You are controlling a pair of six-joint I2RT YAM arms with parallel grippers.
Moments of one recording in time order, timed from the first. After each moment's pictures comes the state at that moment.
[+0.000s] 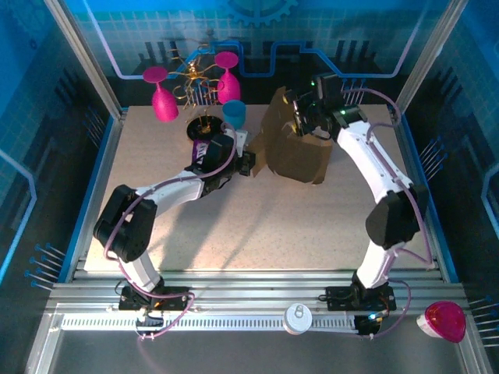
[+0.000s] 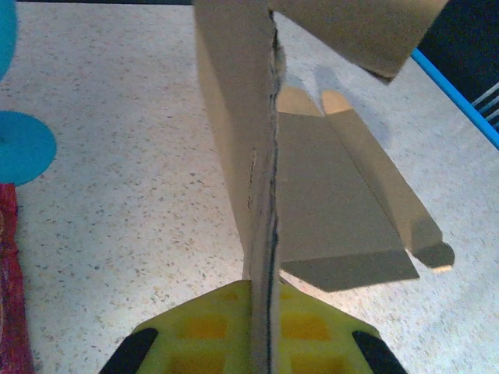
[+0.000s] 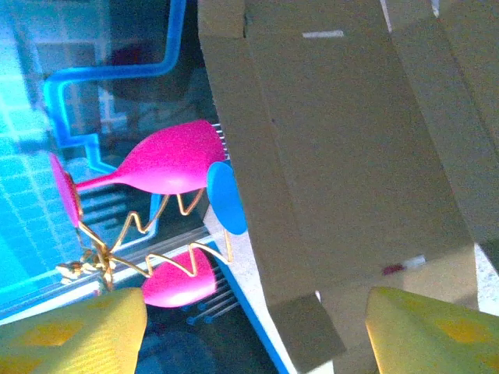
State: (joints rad) left arm -0.49 1.71 1.09 0.13 0.16 -0.30; right arm 0.31 1.82 1.85 -0.68 -0.19 1.41
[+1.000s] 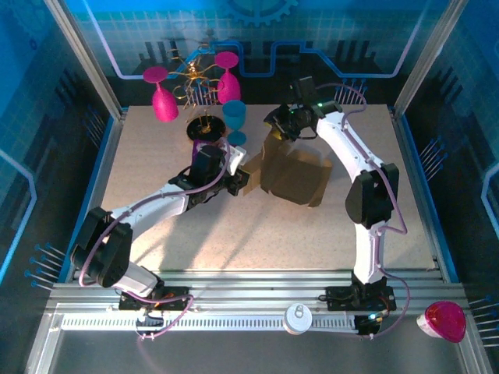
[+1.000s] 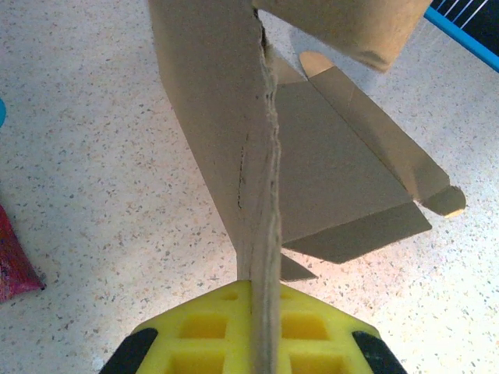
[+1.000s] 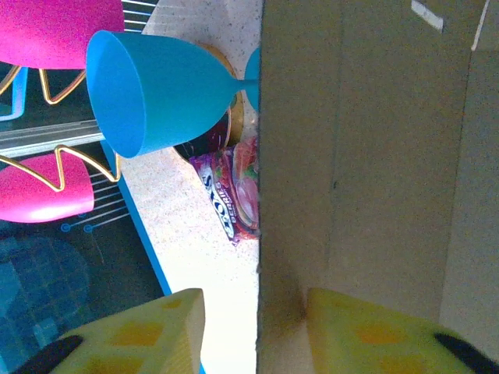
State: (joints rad) left arm -0.50 1.49 0.93 -0.03 0.29 -0.09; right arm 0.35 2.07 2.04 -0.85 -0.38 1.08
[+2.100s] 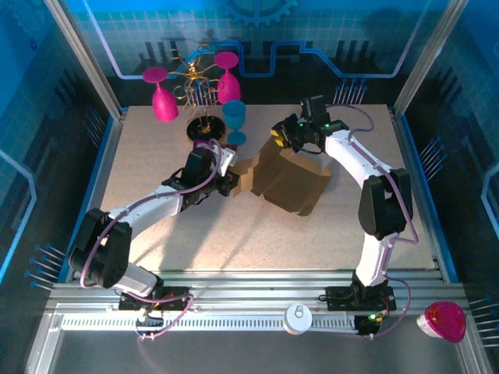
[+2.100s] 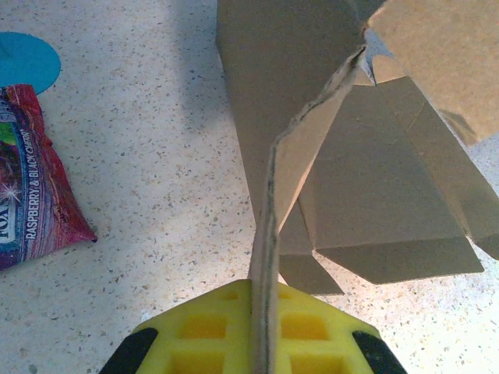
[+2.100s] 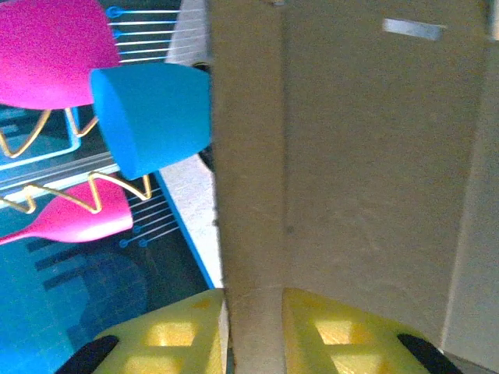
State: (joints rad) left arm -0.42 1.48 0.87 -0.02 0.30 -0.09; right arm 0.31 1.90 1.61 -0.42 -0.45 1.28
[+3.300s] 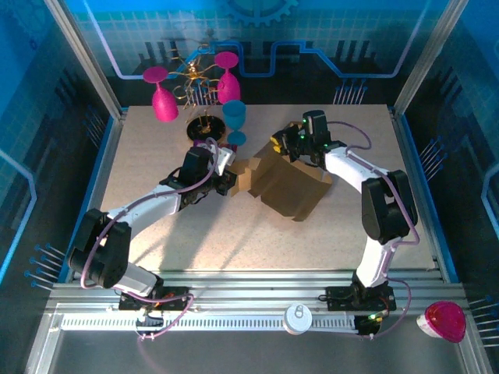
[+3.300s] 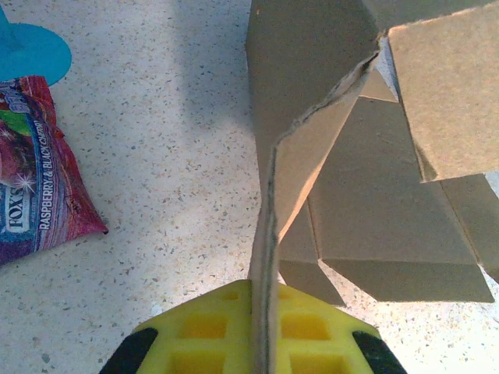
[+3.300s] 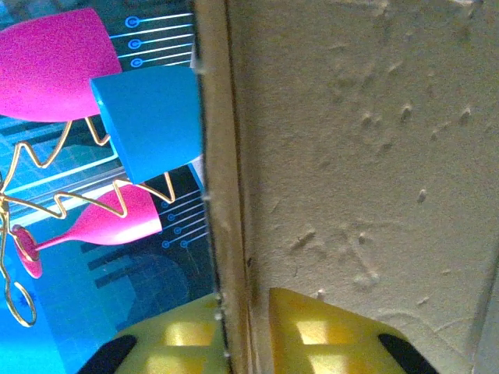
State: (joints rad) left arm -0.40 1.48 0.86 -0.04 0.31 -0.09; right arm 0.31 1.85 1.32 -0.05 -0.48 1.45
